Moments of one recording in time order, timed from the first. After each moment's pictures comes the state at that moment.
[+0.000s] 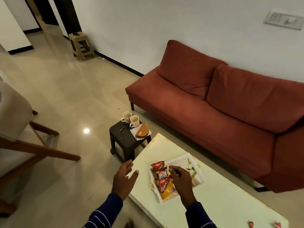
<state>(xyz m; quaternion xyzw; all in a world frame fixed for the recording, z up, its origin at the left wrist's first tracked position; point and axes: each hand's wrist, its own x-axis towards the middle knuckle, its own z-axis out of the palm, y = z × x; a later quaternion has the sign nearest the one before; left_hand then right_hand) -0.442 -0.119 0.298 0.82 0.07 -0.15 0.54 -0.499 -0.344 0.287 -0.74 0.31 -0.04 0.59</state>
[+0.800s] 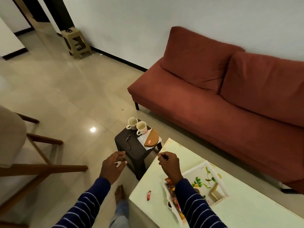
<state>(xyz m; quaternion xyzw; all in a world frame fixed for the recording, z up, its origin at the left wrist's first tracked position) -0.234 -0.066 0.299 0.89 -0.01 -0.14 0.43 -0.280 -0.300 0.254 -0.77 0.27 0.01 0.57</state>
